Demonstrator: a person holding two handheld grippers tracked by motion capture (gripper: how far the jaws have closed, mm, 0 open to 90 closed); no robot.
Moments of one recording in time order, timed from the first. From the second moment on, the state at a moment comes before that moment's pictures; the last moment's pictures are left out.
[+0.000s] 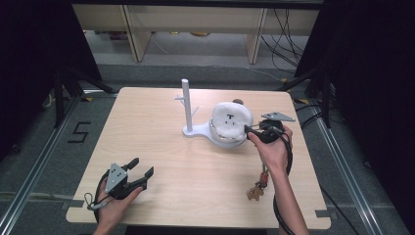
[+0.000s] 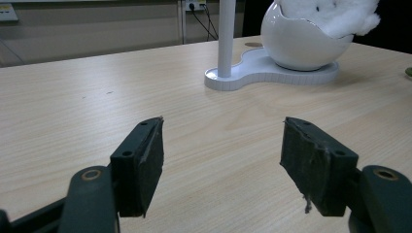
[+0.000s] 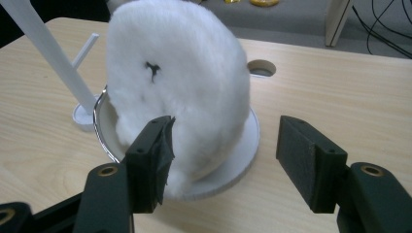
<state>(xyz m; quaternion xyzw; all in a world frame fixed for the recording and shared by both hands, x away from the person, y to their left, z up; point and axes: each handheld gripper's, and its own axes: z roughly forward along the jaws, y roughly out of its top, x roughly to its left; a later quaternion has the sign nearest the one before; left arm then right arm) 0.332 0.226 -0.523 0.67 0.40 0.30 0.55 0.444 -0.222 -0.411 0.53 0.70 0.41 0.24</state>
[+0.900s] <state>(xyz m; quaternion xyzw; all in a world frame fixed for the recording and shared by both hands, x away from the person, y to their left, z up) 0.334 0.226 -0.523 0.67 0.40 0.30 0.55 0.407 -0.270 -0.445 0.60 0.71 0.33 0.18</state>
